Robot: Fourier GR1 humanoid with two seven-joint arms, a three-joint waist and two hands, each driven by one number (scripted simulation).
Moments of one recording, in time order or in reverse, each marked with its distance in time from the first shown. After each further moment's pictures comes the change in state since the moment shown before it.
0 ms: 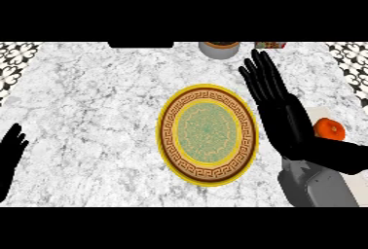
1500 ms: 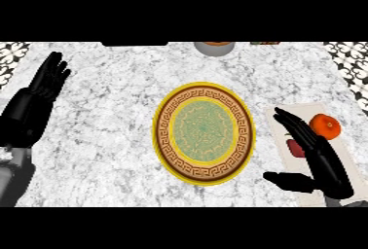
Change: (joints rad) left arm -0.341 -0.074 -0.083 -0.242 -0.091 -0.087 0.004; right arm 0.310 -0.337 0.068 0.106 0.688 -0.229 -0.225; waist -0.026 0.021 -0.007
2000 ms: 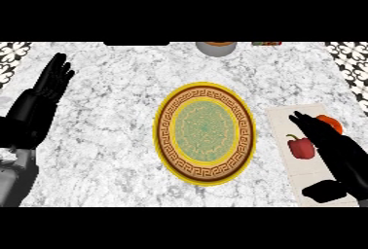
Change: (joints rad) left arm 0.004 -0.017 -0.011 -0.016 -0.020 0.010 0.015; right arm -0.014 -0.254 0.052 -0.173 0.199 0.321 0.586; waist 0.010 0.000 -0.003
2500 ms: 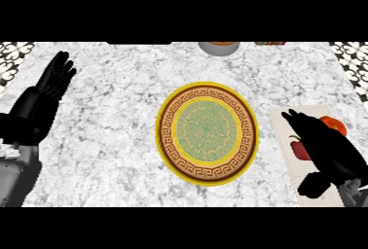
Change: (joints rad) left arm -0.019 -0.033 0.030 0.033 -0.025 -0.047 -0.013; right arm -0.129 0.080 0.045 -0.022 0.073 0.286 0.325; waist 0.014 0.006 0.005
